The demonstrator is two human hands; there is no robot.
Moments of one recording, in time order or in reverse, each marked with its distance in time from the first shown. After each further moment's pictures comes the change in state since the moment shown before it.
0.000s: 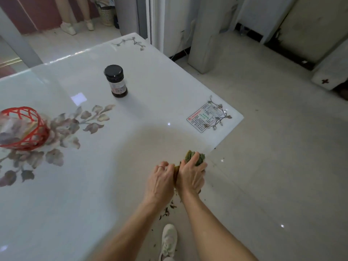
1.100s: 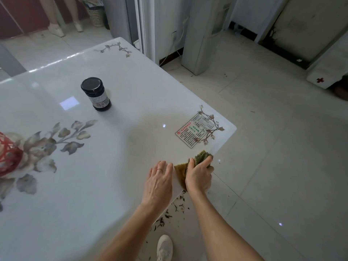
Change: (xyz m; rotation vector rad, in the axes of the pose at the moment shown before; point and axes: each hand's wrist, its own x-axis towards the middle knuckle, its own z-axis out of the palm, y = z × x) left_hand 0.070 0.026 0.009 0.095 0.008 0.054; right_hand 0.097 0.008 -0.023 0.153 -0.023 0.182
